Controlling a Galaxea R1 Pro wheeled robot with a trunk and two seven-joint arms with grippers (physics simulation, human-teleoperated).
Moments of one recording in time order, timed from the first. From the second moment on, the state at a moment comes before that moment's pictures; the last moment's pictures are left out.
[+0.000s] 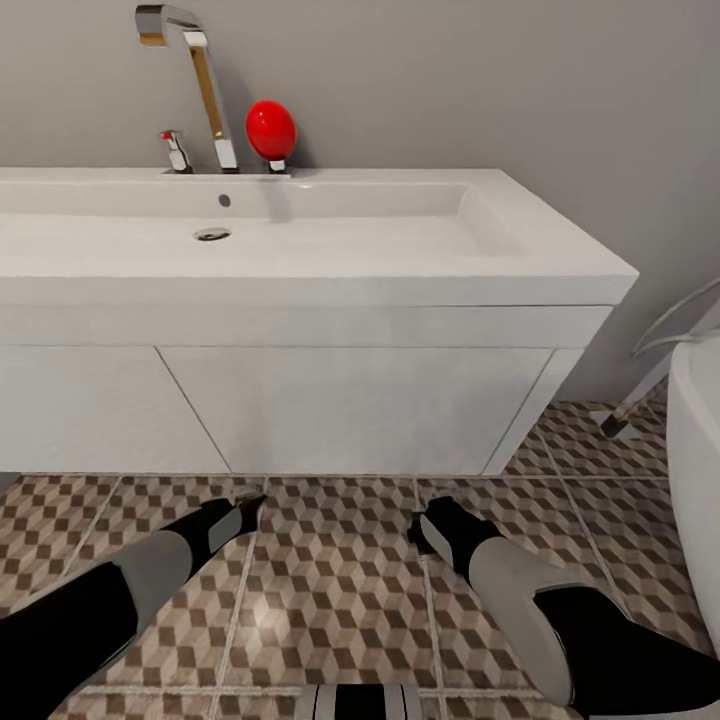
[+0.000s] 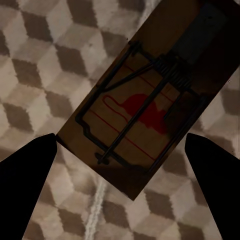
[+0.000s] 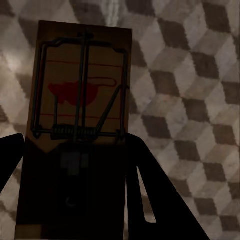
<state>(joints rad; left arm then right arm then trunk) -1.02 0.04 -1.07 -0.06 1.29 0.26 0.24 -0.98 0.17 0.05 -0.14 0.07 0.50 -0.23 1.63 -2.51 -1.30</state>
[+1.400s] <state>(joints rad) -1.02 0.06 -1.07 -0.06 1.29 0.24 0.24 -0.97 0.17 0.07 -0.14 0.08 0.38 -0.12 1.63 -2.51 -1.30</state>
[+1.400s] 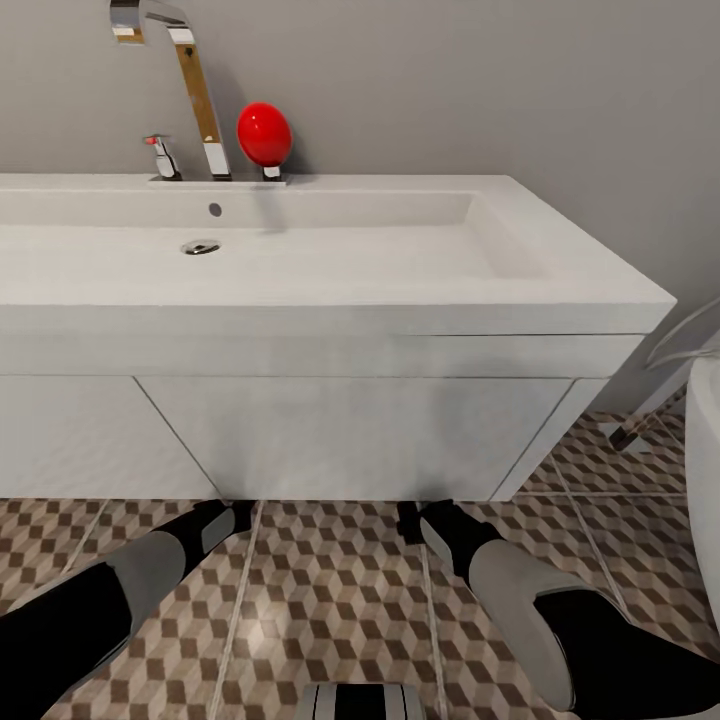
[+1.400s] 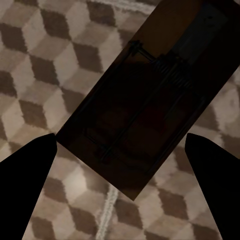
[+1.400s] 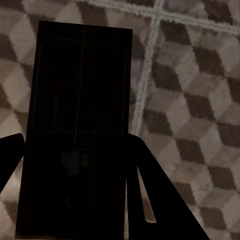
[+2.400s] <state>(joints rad) -1.00 0.05 -1.07 -0.05 1.29 0.15 0.24 -0.97 0.17 0.07 -0.03 0.08 0.00 -0.11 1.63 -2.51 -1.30</state>
